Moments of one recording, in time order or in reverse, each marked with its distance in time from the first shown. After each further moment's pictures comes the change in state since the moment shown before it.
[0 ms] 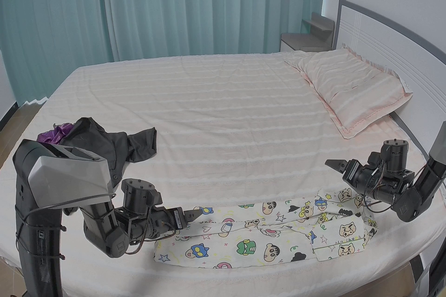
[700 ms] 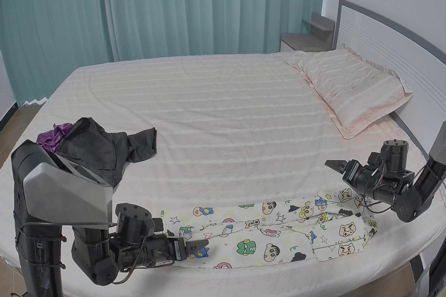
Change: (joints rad) left arm -0.113 -0.042 0.296 -0.229 -0.038 0.011; right arm 0.000 0.000 0.003 0.000 0.000 0.000
